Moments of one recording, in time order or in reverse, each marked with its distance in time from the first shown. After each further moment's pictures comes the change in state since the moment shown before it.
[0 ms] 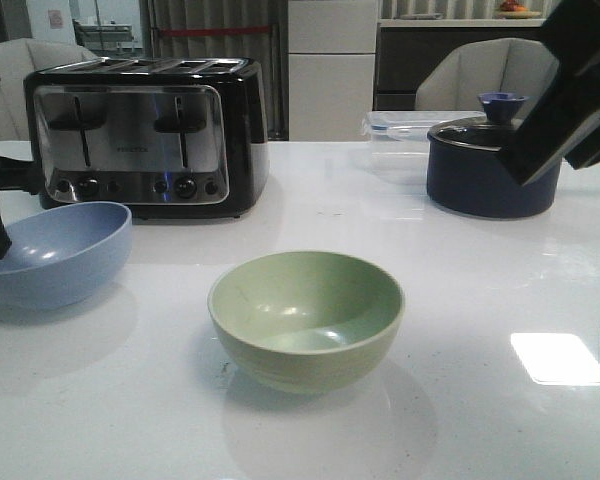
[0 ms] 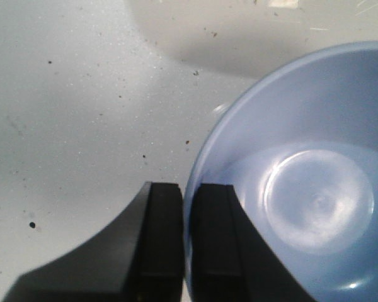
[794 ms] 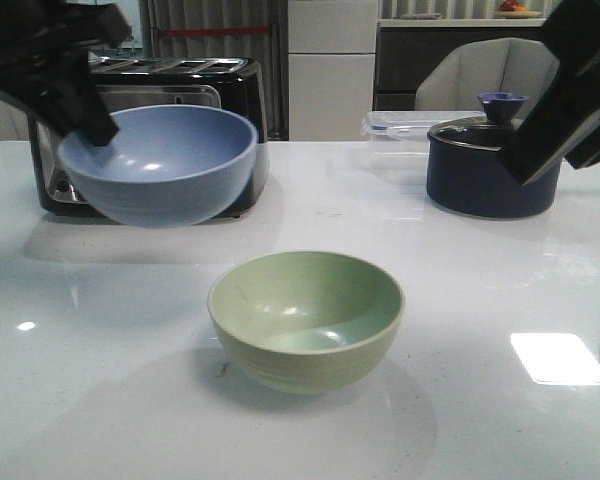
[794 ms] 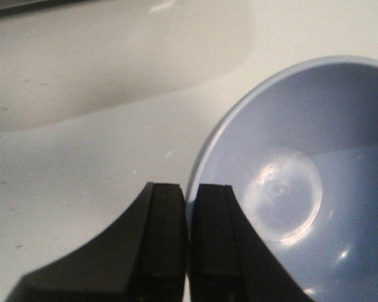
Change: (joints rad) left arm -0.256 -0.186 -0.172 -0.171 0.263 0.157; right arm 0.000 0.000 0.000 0.000 0.000 0.000
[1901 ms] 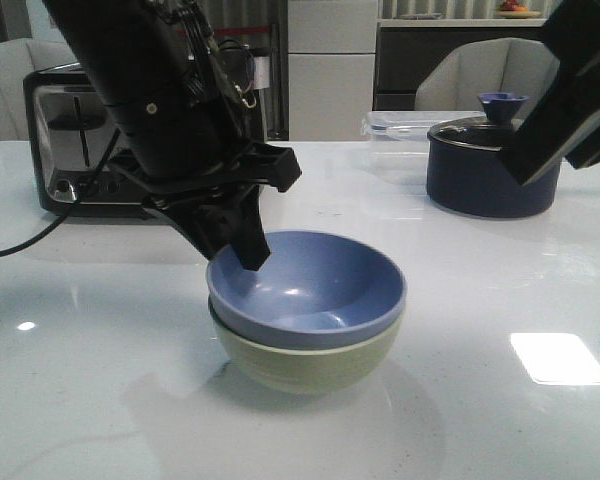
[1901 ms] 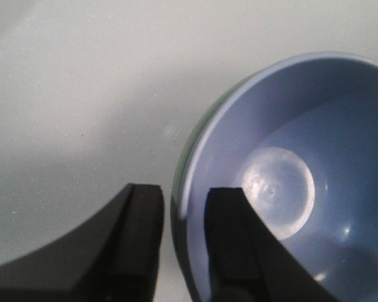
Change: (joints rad) left arm -0.259 0.223 -0.014 -0.005 -0.082 0.002; right arm 0.000 0.000 0.000 0.000 0.000 -0.002
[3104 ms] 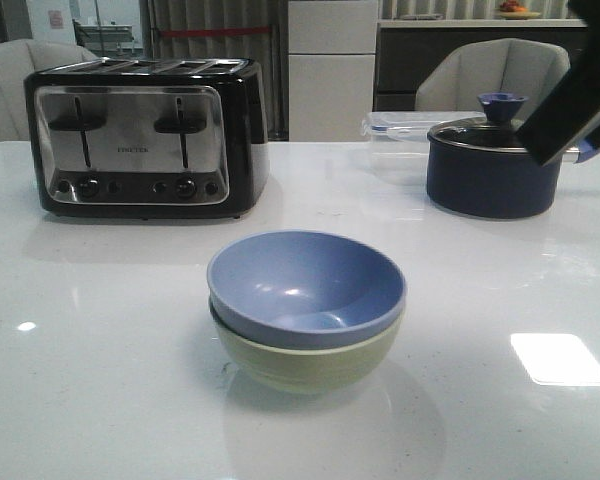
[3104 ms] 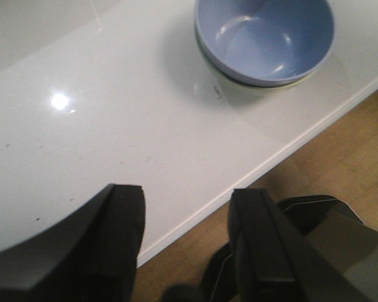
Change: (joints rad) left arm 0.000 -0.965 0.510 0.259 0.140 -0.111; right arm 0.000 -0.082 0.000 -0.011 0.046 -0.002
